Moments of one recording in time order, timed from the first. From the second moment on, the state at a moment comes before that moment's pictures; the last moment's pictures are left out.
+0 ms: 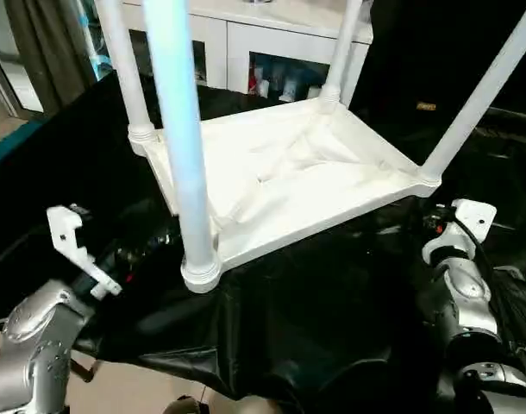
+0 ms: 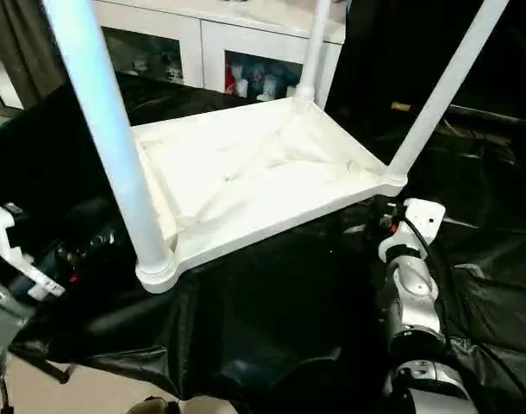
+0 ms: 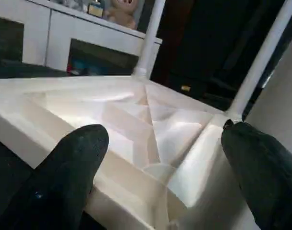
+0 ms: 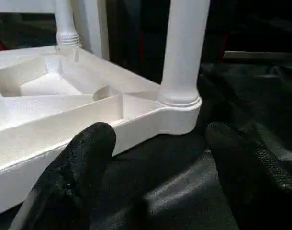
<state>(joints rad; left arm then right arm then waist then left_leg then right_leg) -0.03 0.31 0.32 -0.11 -0.52 0.30 -0.78 -0.48 -0.25 -0.27 0.90 0.19 -0.31 0.09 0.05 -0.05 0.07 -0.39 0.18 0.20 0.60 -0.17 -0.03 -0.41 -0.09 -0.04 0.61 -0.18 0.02</state>
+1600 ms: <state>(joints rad) -0.34 0.17 -0.21 -0.06 -0.57 0.47 -1.01 -0.69 -0.10 -0.13 1.16 0.08 -0.20 0.26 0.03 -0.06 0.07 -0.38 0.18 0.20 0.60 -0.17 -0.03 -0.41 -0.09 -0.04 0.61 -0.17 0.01</state>
